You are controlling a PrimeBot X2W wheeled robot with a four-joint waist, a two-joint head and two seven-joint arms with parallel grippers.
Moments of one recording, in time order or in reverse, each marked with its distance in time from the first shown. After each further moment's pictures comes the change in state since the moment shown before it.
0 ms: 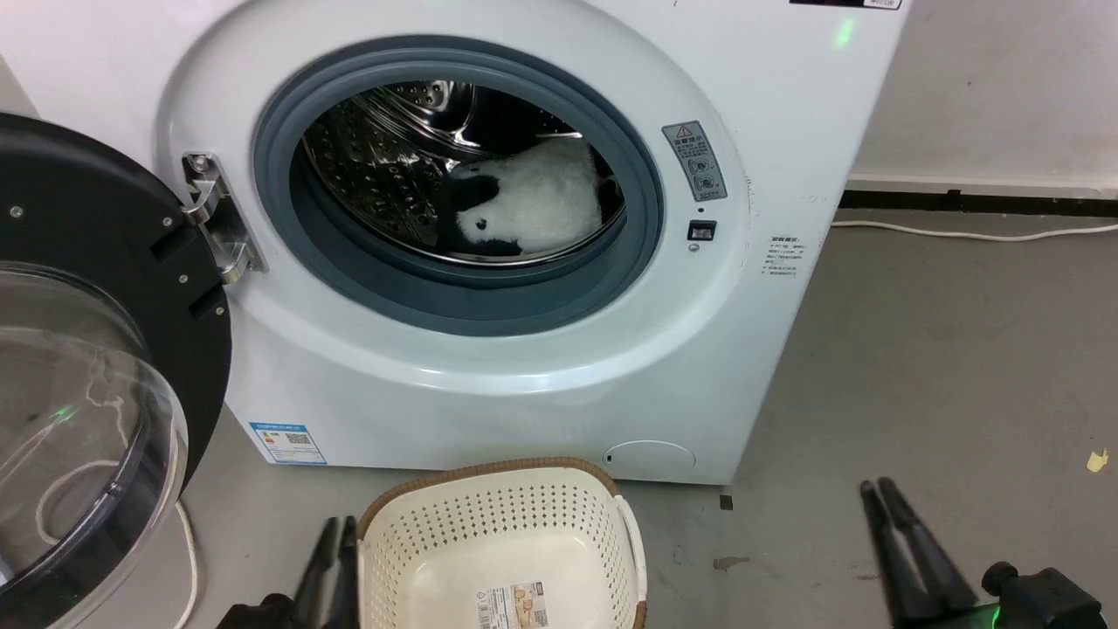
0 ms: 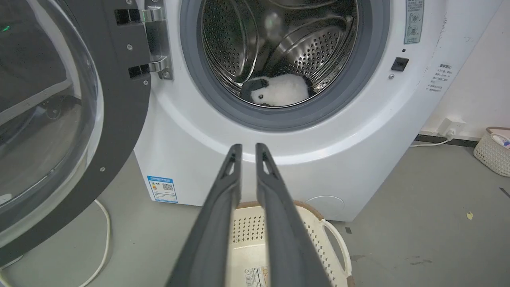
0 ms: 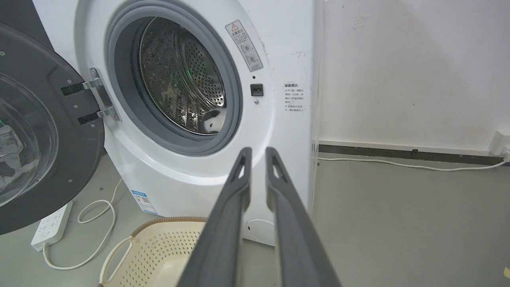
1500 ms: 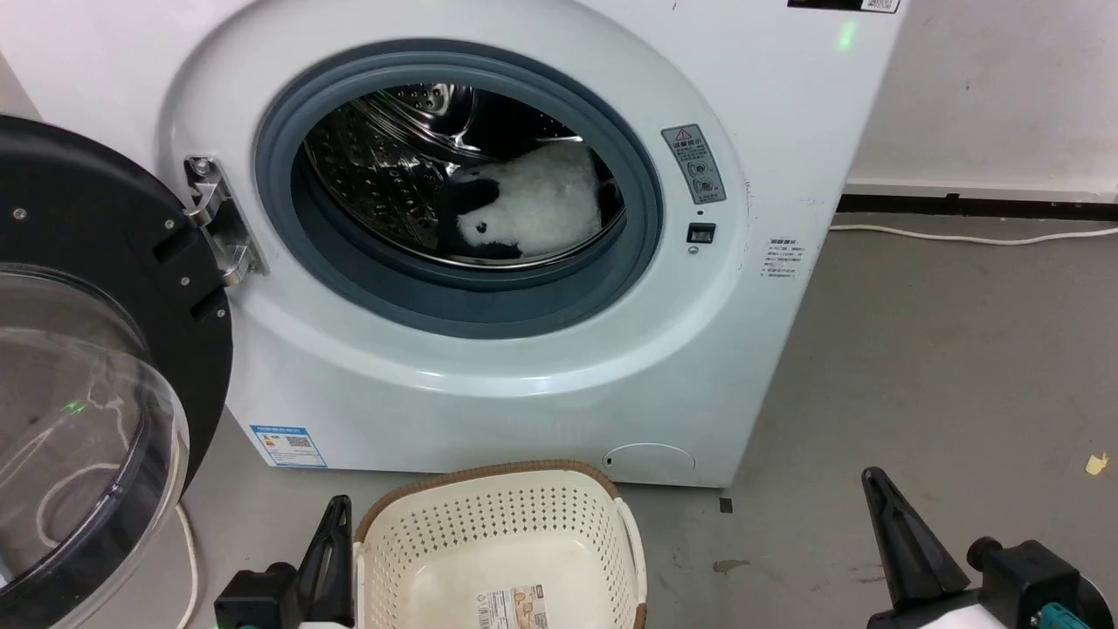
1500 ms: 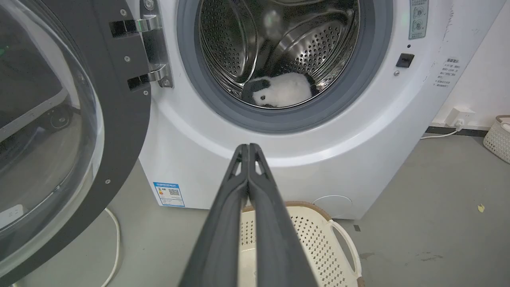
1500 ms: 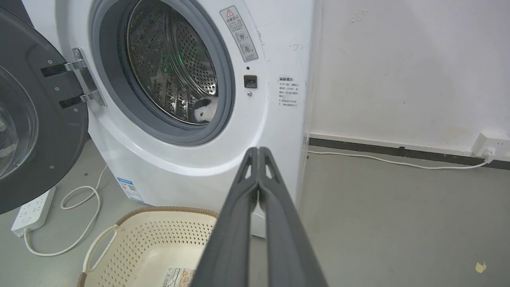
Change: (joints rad) left arm -0.038 -0.019 0.036 -0.015 0.067 -0.018 0.086; right arm -0.033 0.027 -0.034 0.007 -0.077 0.000 0.088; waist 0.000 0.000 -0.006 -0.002
